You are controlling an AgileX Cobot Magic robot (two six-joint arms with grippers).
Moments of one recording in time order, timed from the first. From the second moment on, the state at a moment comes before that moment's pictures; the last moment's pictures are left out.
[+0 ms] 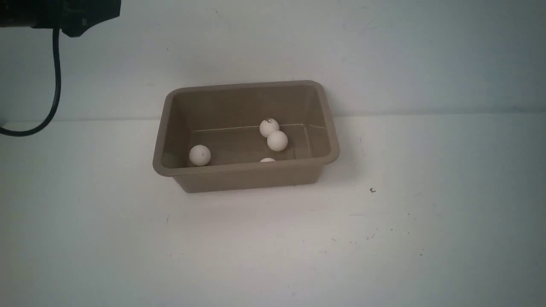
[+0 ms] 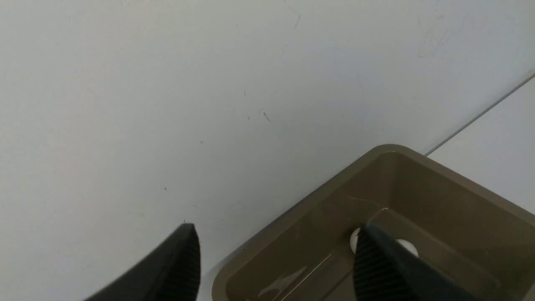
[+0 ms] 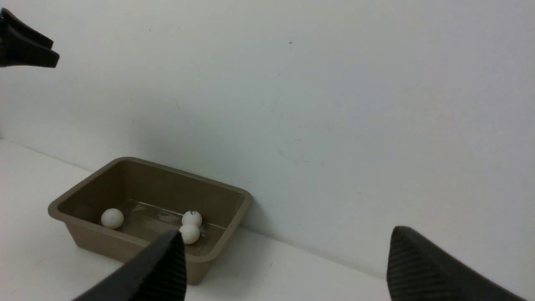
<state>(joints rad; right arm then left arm) 0.11 0.31 -1.09 0.26 1.05 -0.35 0.24 1.64 -1.50 -1.20 0.85 1.43</state>
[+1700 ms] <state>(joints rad) 0.29 -0.02 -0.18 0.26 0.62 -0.33 0.24 1.64 -1.50 -1.33 1.01 1.41</state>
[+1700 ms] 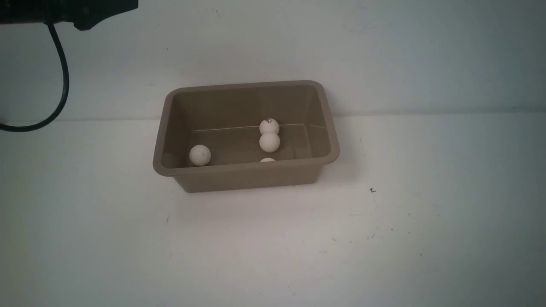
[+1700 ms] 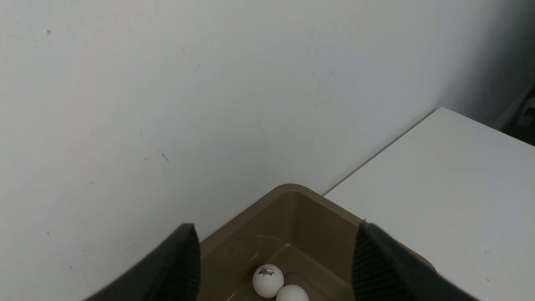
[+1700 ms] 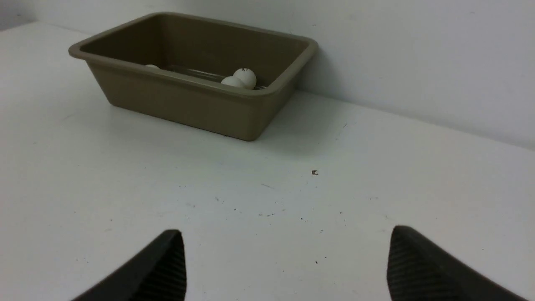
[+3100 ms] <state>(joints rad) 0.29 -0.02 -0.18 0.26 0.62 -0.33 -0.28 1.65 -1.51 -1.67 0.70 1.65</state>
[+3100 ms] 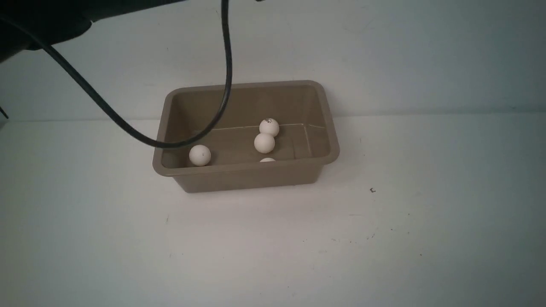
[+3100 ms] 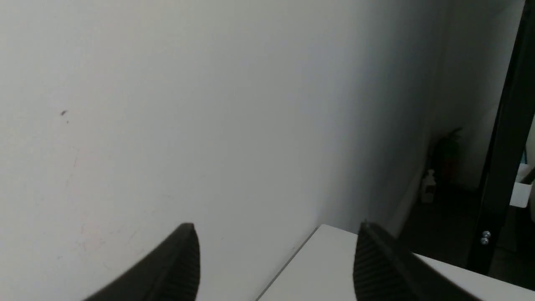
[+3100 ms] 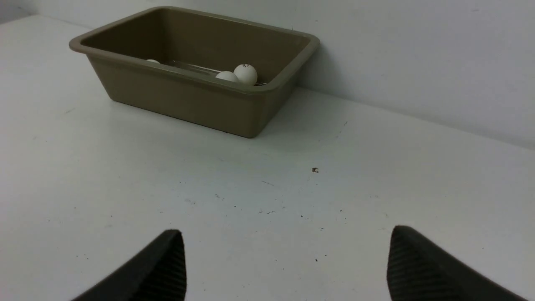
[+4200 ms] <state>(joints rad) 0.29 -0.02 -0.18 0.26 0.62 -0.33 -0.22 1.06 -0.65 -0.36 0.38 0.49</state>
